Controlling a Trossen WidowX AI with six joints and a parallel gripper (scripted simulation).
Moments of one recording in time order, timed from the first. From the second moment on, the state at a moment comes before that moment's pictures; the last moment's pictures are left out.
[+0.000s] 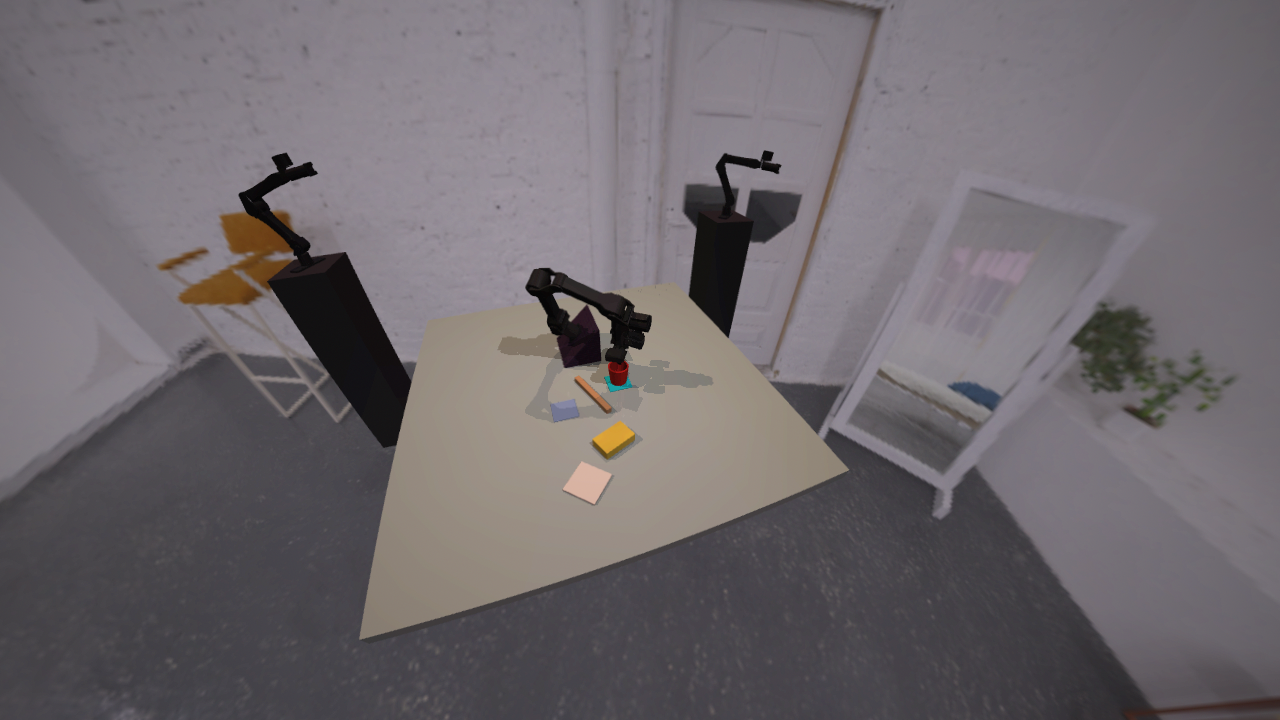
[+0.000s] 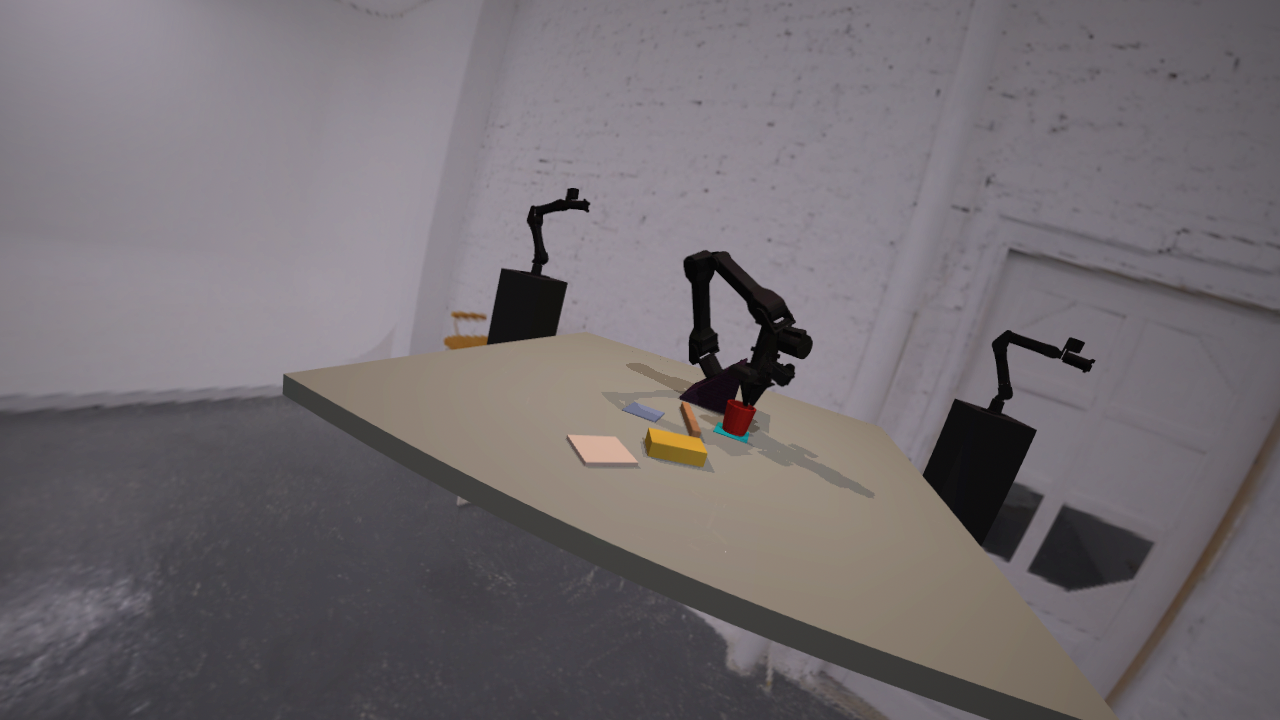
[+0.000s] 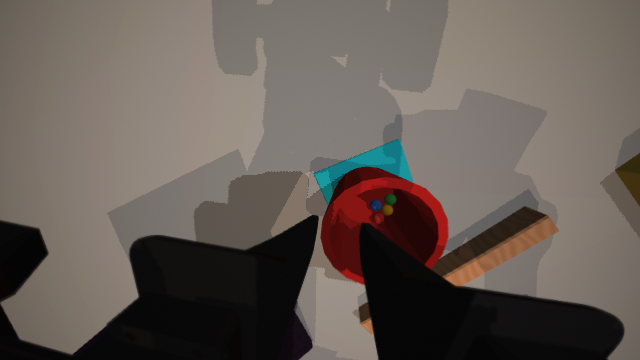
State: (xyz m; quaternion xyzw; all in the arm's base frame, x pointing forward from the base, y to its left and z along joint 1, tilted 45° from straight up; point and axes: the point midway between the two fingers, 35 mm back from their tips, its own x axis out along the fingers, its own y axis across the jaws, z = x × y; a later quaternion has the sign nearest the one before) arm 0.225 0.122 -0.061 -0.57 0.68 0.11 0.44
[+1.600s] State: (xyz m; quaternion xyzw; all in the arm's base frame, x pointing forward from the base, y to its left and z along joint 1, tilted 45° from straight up) arm 0.227 0.179 -0.005 -0.57 0.68 0.11 0.44
